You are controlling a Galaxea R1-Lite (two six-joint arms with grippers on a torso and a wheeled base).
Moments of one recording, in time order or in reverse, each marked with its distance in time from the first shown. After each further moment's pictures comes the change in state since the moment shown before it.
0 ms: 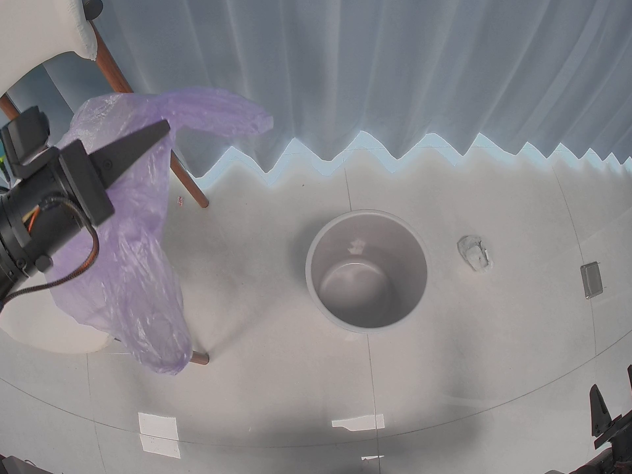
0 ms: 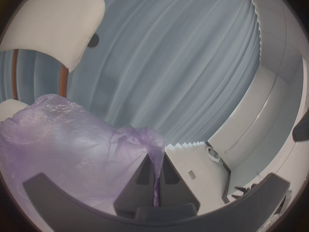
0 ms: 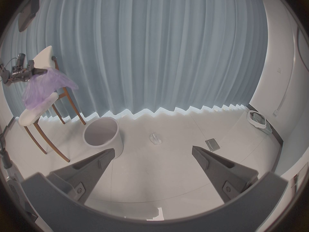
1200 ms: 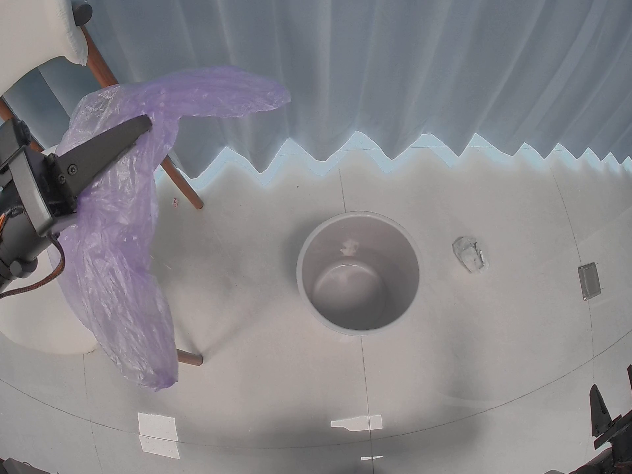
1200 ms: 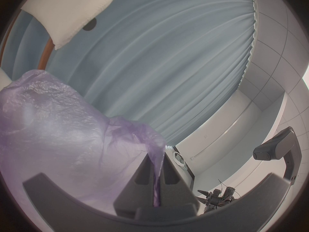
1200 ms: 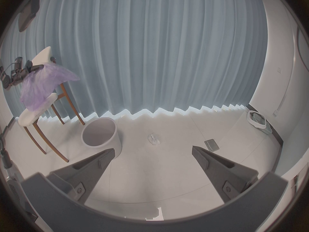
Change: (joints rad) left arm 0.192 -0.011 0.099 -0.244 -0.454 -0.302; right arm 0.001 -0.001 0.000 0.000 0.000 0.000
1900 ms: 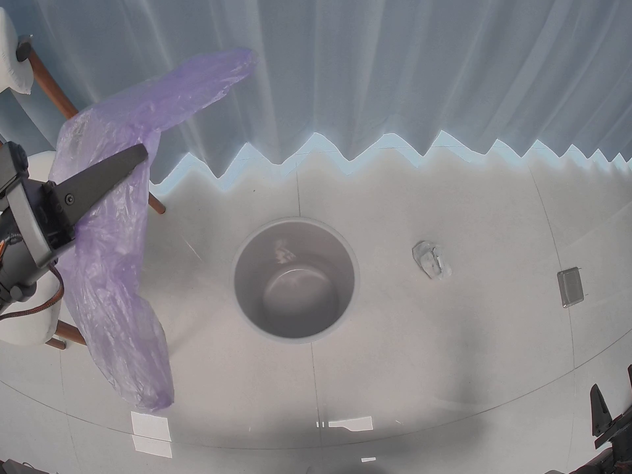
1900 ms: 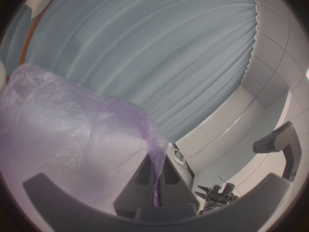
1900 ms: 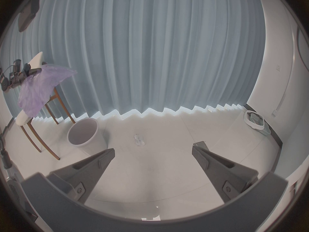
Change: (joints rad) left arm 0.011 -0.031 0.068 -0.001 -0.007 0.007; right arm 0.001 0.000 0.000 0.000 -0.001 0.000
